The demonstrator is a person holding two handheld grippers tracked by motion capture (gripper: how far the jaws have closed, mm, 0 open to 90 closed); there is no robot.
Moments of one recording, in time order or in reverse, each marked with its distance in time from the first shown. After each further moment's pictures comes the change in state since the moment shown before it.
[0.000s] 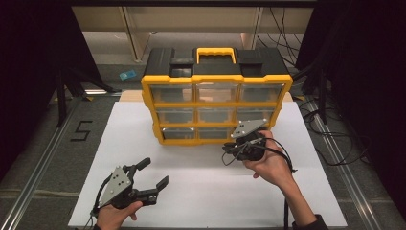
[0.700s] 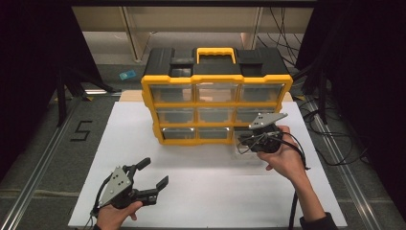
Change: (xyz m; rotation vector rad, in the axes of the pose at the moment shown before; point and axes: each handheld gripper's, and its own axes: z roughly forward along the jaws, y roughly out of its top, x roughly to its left) left arm -0.001 0.000 0.000 -0.002 0.001 -0.006; right arm -0.035 -0.019 -0.017 -0.013 -0.084 0.089
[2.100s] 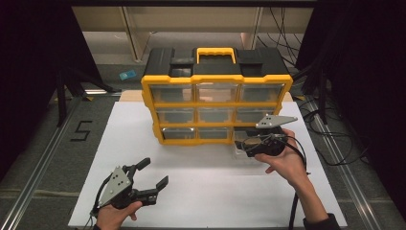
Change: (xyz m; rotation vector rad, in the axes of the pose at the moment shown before) left arm 0.000 0.000 0.000 -0.002 0.000 0.000; right arm -0.001 -0.012 -0.002 -0.124 0.032 0.130
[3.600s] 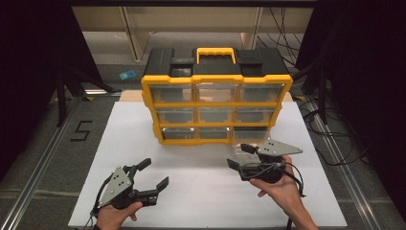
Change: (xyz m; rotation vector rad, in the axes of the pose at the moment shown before) left arm -0.001 0.000 0.000 0.009 -0.010 0.004; right arm 0.045 -0.044 -0.003 -0.231 0.059 0.040
